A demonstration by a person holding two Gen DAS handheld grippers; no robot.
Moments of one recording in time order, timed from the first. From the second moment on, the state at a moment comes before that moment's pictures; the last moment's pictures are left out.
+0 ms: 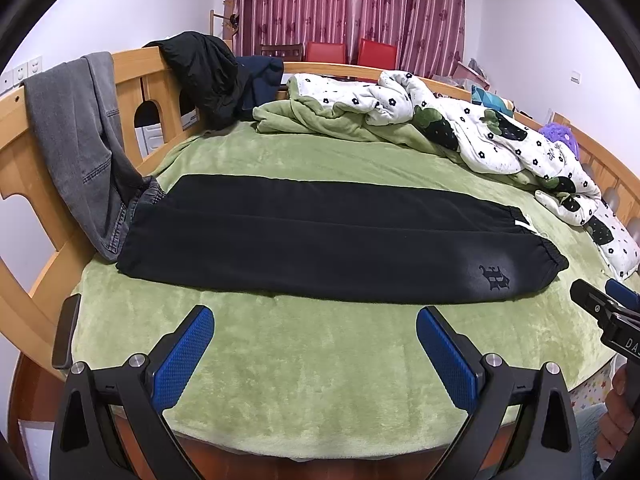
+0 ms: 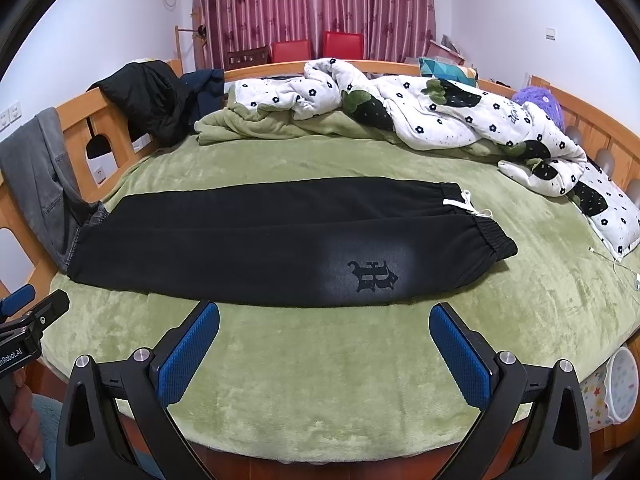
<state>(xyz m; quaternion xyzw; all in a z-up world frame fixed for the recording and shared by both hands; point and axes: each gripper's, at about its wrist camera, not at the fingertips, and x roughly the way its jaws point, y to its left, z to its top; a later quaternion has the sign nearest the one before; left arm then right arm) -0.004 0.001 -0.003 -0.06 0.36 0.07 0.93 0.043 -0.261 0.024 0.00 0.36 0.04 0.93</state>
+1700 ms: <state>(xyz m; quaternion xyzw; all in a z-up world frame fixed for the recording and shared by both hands) -0.006 -0.002 -0.001 -0.05 0.36 0.07 0.93 0.040 -0.255 0.026 -0.01 0.36 0.04 0.93</state>
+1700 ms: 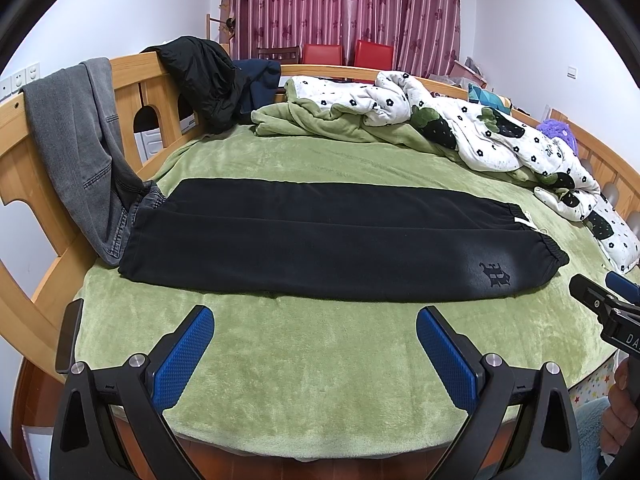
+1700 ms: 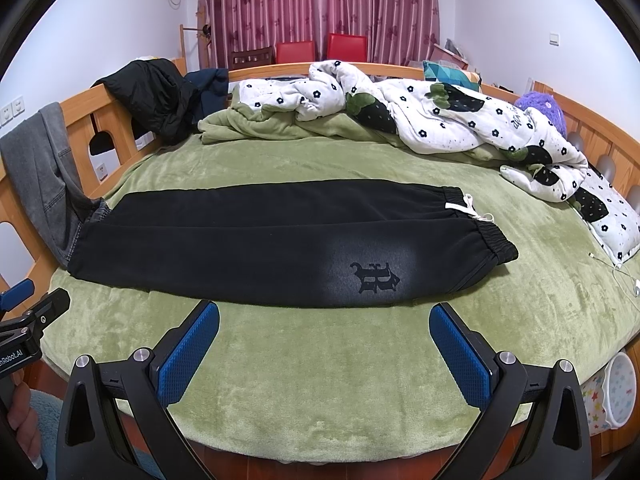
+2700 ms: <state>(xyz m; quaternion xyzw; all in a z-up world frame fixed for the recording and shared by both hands) 0.002 -0.013 0.001 -0.05 0.36 0.06 0.93 0.051 -0.241 0.017 -0.04 0.39 0.06 0.92</state>
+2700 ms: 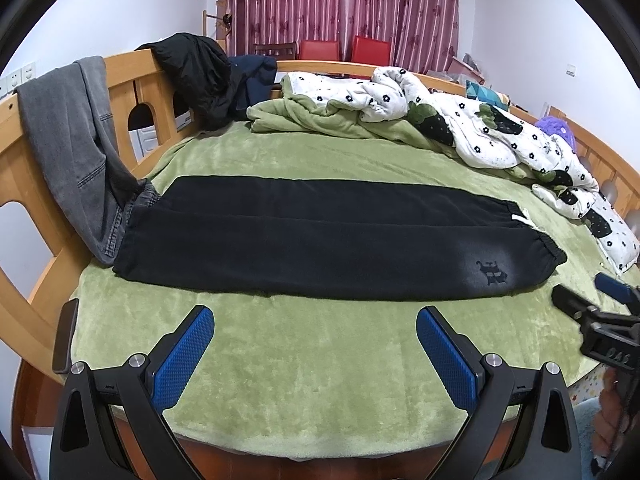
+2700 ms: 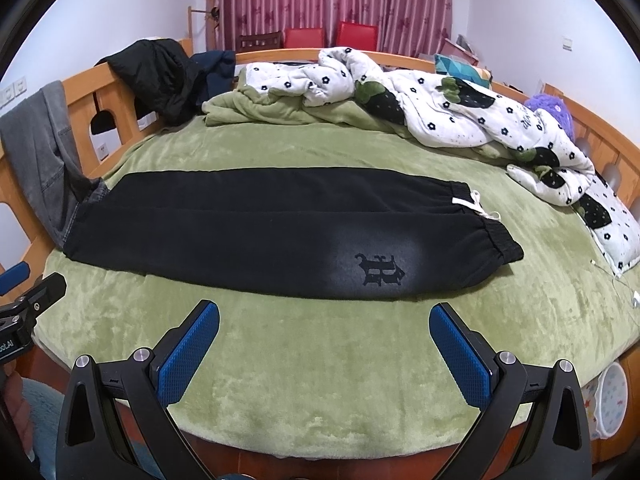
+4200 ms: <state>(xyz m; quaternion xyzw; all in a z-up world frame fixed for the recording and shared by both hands) 0.162 0.161 -0.177 -0.23 0.39 0.15 0.88 0.216 -0.419 -0.153 0.20 0.41 0.02 0.89</state>
